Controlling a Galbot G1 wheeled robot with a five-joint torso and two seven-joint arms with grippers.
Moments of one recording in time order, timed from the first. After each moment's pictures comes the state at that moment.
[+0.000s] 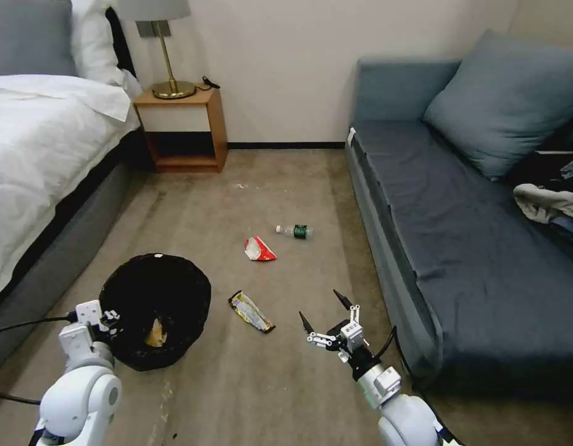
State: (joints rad) left arm 1.50 -1.23 -0.77 -1.98 -0.46 0.45 -0.42; right arm -1.37 1.17 0.12 1.69 0.09 0.40 -0.04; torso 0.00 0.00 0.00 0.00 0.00
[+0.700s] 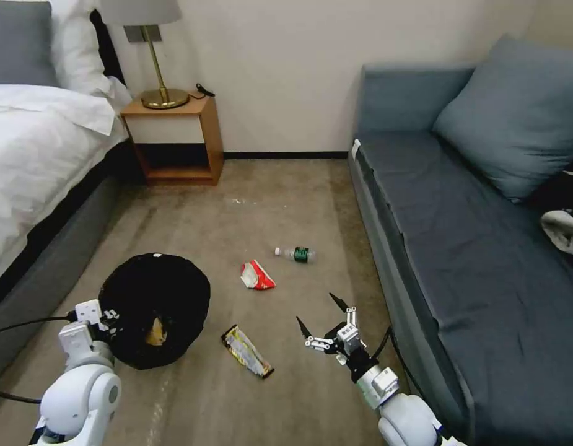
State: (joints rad) left arm 1.50 -1.24 -0.78 -1.98 -0.46 0.45 -0.42; right arm -1.33 1.13 0.05 1.67 0.09 0.39 -0.03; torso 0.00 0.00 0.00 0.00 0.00
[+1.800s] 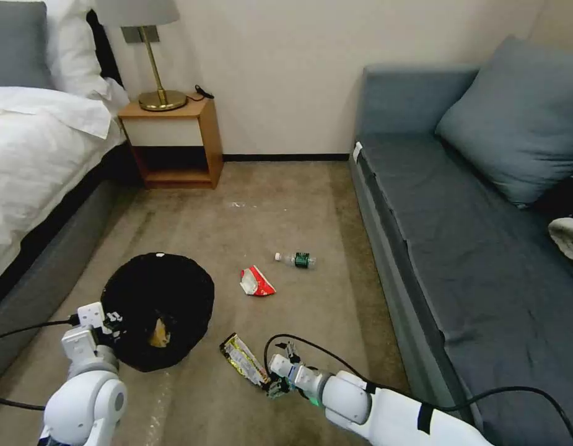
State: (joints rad) left arm 1.52 -1.30 -0.77 -2.05 -0.42 0.46 -0.42; right arm -0.79 1.10 -0.68 1.42 0.16 -0.29 -0.01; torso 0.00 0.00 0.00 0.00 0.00
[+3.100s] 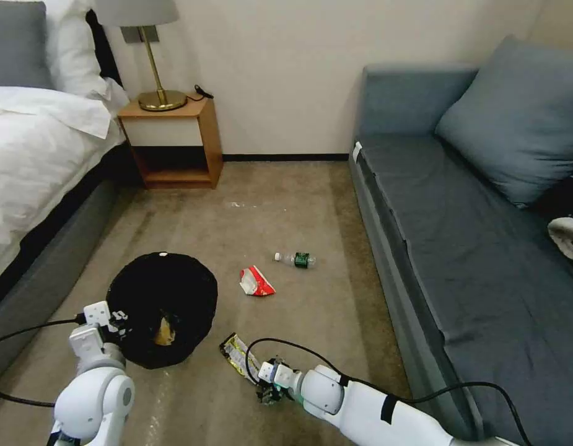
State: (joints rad) left arm 1.49 -1.33 -0.76 -2.01 -0.40 0.46 -0.42; right arm -0.78 1.27 -0.63 1.21 0.06 -0.35 -0.16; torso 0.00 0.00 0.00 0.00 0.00
